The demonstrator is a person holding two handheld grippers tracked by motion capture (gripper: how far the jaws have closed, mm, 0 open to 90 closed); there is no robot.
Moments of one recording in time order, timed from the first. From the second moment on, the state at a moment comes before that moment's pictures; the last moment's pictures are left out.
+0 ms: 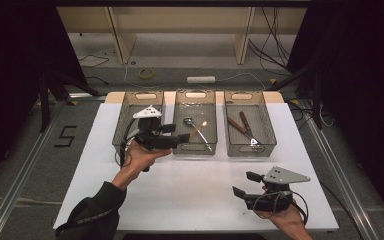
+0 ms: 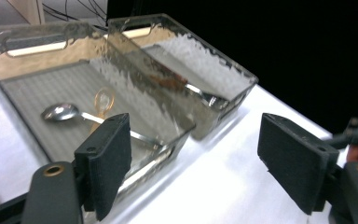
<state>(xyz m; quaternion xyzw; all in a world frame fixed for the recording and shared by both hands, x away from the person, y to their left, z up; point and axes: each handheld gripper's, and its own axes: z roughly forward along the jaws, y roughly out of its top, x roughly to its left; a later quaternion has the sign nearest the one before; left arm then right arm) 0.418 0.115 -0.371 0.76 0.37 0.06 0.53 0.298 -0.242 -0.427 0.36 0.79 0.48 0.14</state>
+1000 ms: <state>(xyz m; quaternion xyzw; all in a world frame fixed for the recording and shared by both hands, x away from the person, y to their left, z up) 0.326 0.166 -0.417 0.75 0.36 0.14 0.54 0.293 -0.238 -0.427 0.36 0.79 0.48 0.14</state>
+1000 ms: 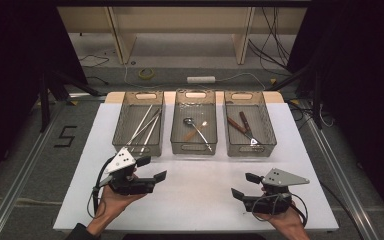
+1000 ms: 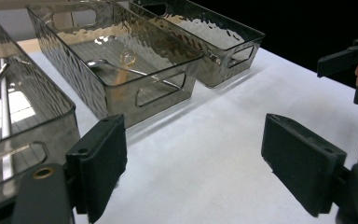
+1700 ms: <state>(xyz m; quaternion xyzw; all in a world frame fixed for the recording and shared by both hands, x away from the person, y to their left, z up) 0.318 0.169 -0.421 0.75 0.37 0.14 0.54 0.293 -0.237 -0.427 0.36 0.78 0.49 0.14</state>
